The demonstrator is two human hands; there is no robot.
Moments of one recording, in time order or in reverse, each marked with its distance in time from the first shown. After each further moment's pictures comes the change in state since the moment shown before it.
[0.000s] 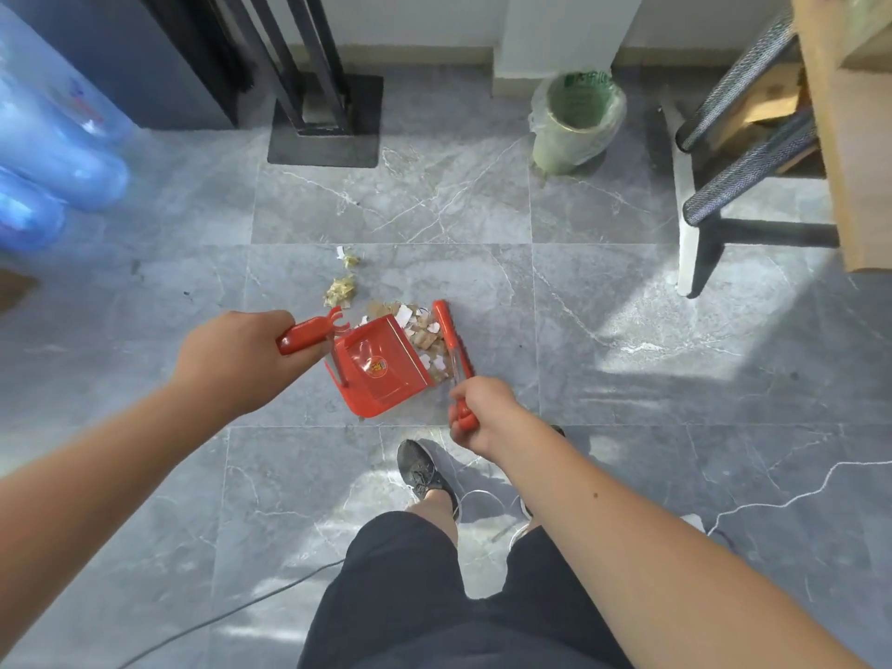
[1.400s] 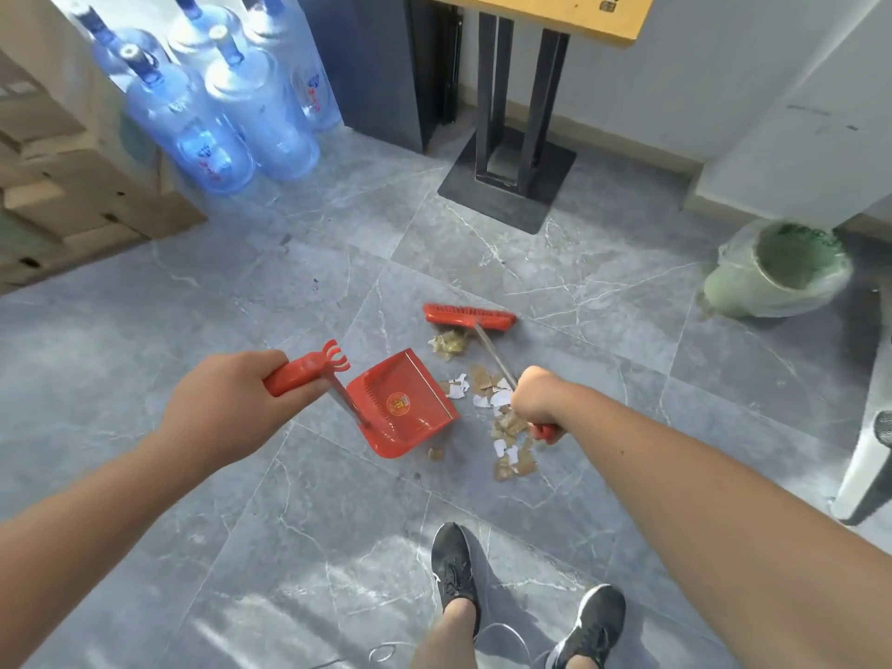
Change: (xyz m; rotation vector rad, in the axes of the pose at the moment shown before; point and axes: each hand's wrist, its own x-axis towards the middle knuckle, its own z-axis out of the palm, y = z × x) left_hand 0.016 -0.173 0.006 -0.275 0.117 -0.455; right_hand 0.114 -0.131 0.206 -1.607 0.022 -0.277
